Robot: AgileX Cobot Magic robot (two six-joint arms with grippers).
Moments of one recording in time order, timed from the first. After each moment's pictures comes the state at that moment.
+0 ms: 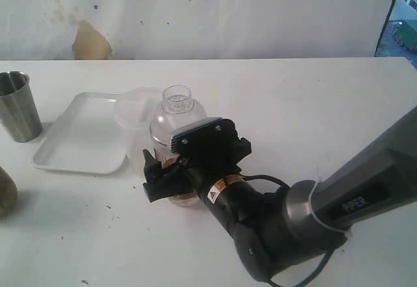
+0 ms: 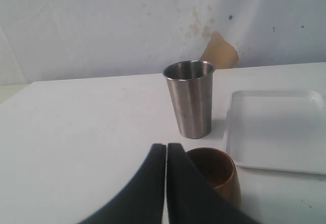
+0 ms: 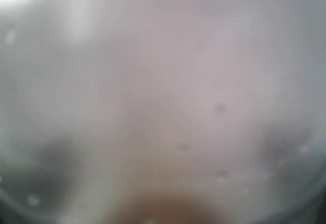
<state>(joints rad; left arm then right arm) 0.15 0.01 -0.01 -0.02 0.21 0.14 0.92 2.02 -0.76 0.39 -1.01 -0.15</state>
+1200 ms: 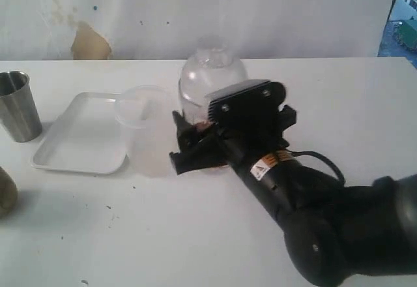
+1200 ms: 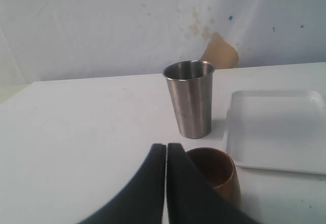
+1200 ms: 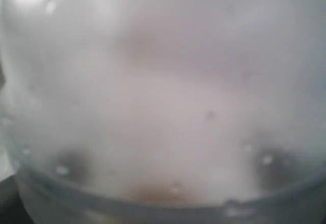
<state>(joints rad) 0.15 0.01 -0.01 -0.02 0.21 0.14 0.92 1.68 -0.60 0.50 -0.98 -0.32</state>
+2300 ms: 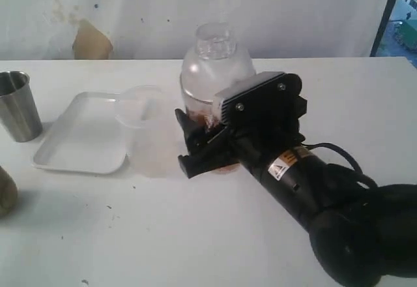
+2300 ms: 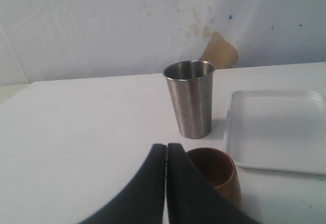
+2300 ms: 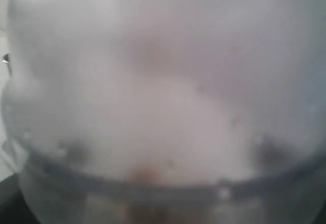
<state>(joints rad) 0.15 0.01 -0.01 -0.02 0.21 0.14 0.87 1.58 -0.55 0.40 -0.93 -0.33</state>
